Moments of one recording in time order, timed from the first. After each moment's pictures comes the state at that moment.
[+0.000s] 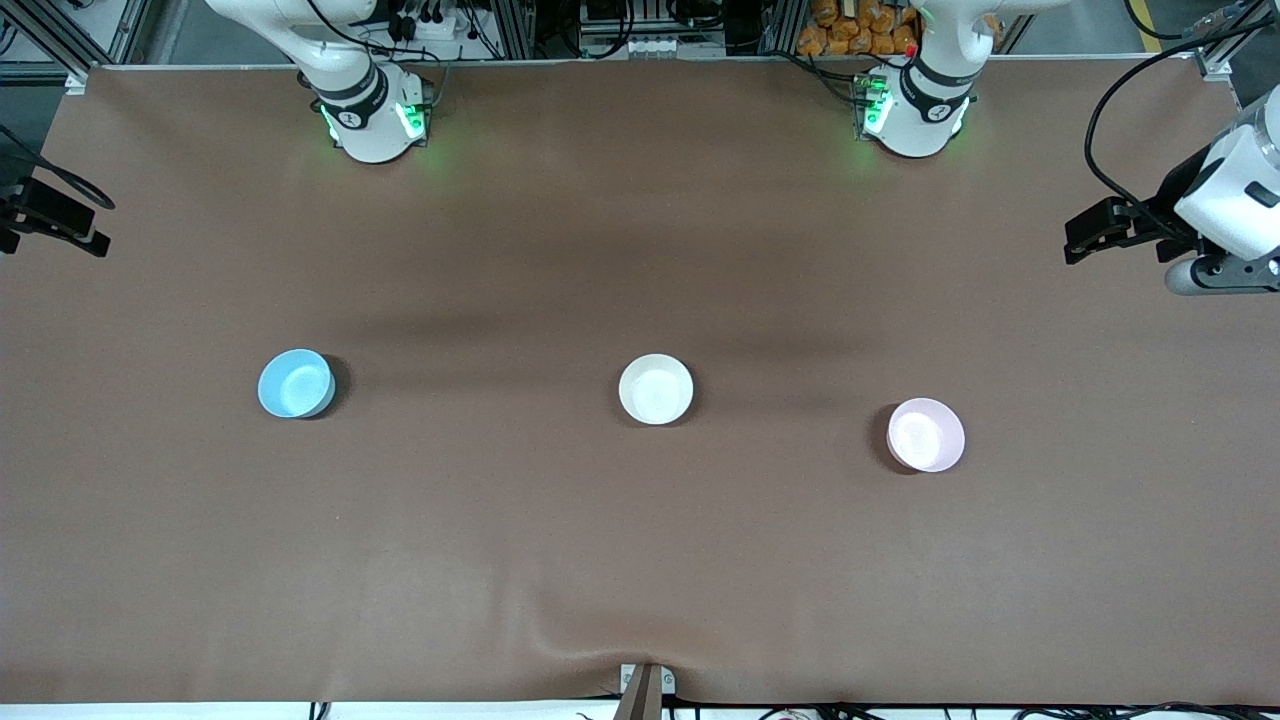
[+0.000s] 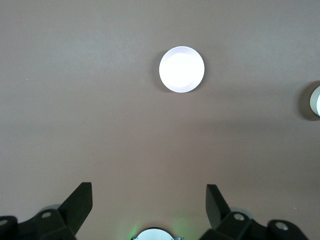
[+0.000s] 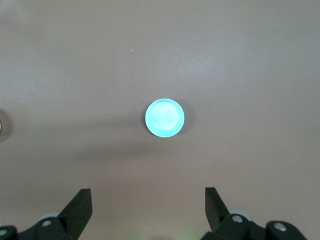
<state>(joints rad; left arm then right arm) -0.01 0.04 -0.09 -1.52 0.03 1.46 -0.10 -0.04 0.01 -0.05 -1.46 0.02 1.44 -0.03</state>
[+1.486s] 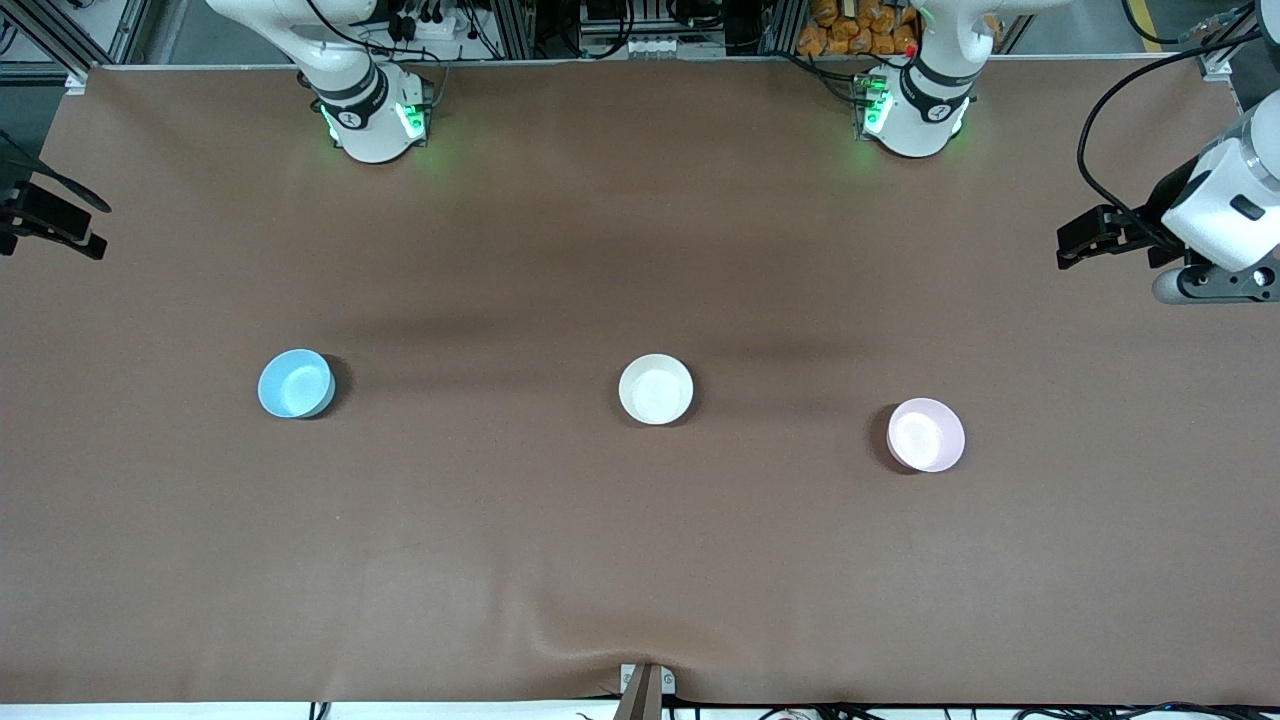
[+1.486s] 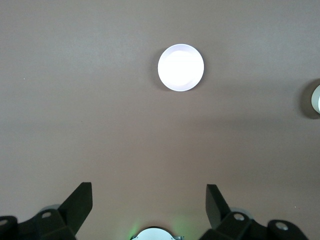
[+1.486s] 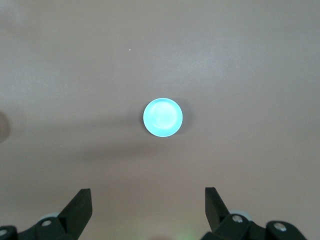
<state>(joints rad) -0.01 0.05 -0.09 -1.52 0.03 1.46 -0.10 -0.05 0.02 -0.05 -1.46 0.02 1.44 -0.03</state>
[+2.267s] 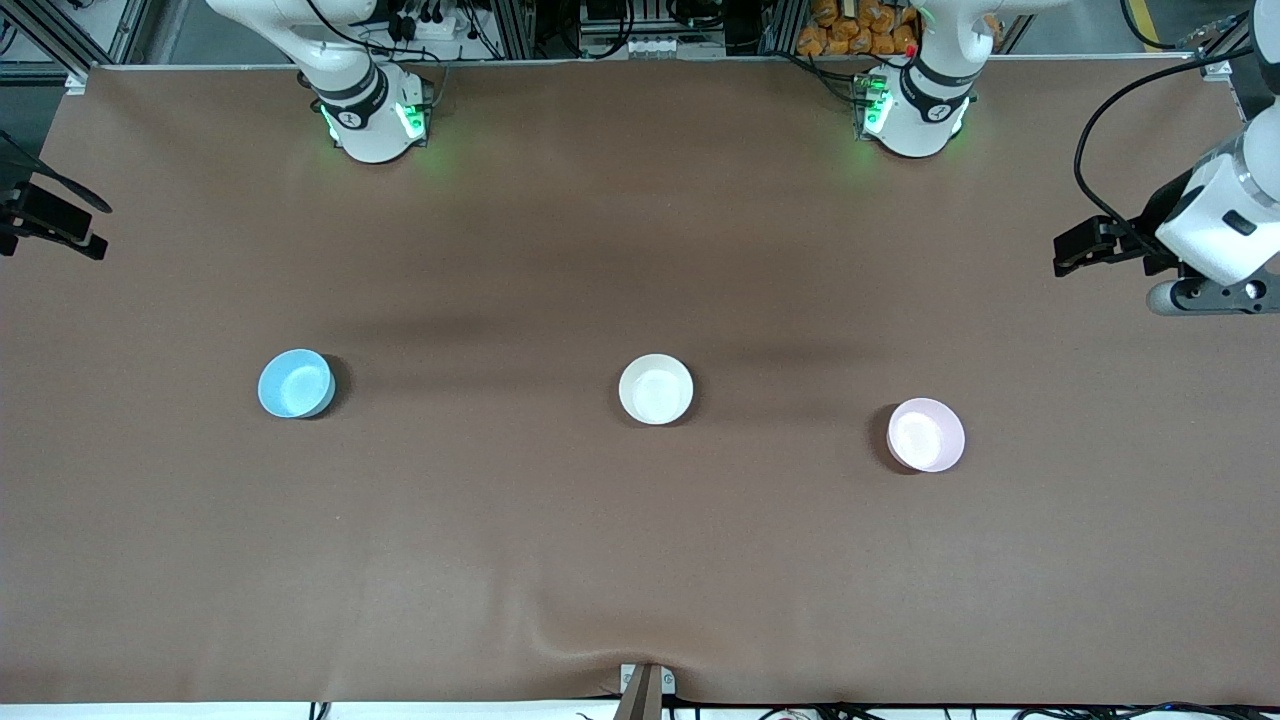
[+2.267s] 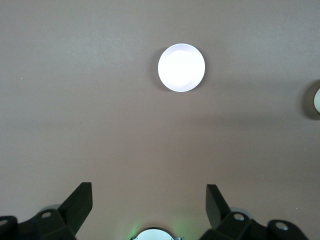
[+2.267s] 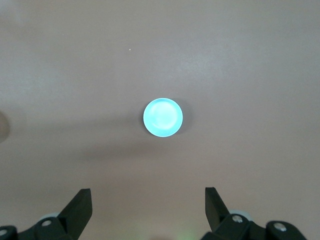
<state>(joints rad) -0.01 0.08 -0.09 -1.52 0.03 1.47 -0.10 -0.05 0.02 -0.05 -1.46 0.02 1.44 -0.03</state>
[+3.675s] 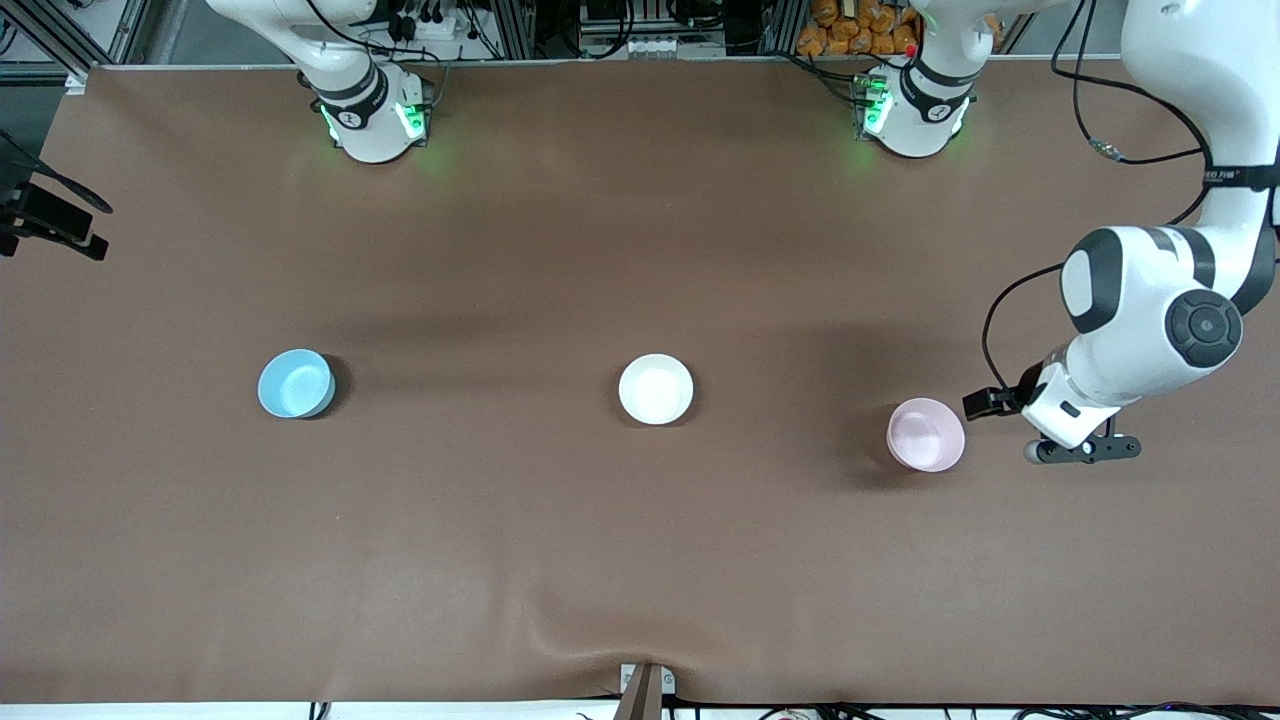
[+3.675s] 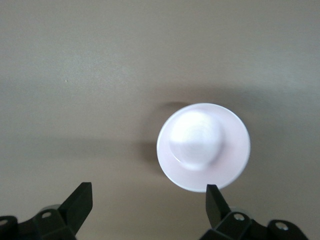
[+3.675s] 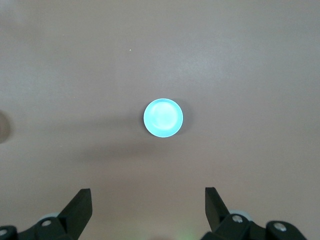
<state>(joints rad) 0.05 0.38 -0.08 -1.87 0.01 2.23 -0.10 -0.05 0.02 -0.05 -1.46 0.02 1.44 -0.03</state>
